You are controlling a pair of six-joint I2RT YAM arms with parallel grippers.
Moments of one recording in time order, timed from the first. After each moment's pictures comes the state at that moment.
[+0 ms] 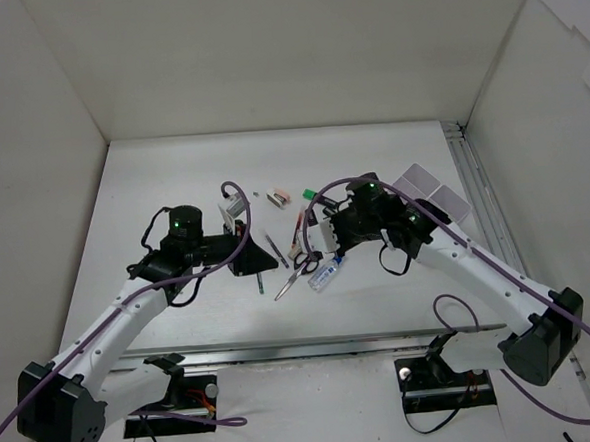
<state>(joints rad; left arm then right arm) -0.45 1.07 0.81 -0.17 0.85 -0.36 0.68 1.25 1.16 -0.67 -0.30 -1.23</state>
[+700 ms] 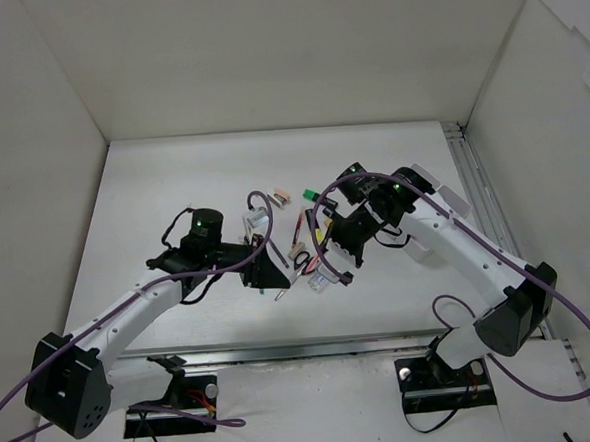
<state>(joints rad) -0.51 1.18 0.80 -0.19 1.02 -0.38 0.66 1.45 1.47 -1.26 -0.60 -1.94</state>
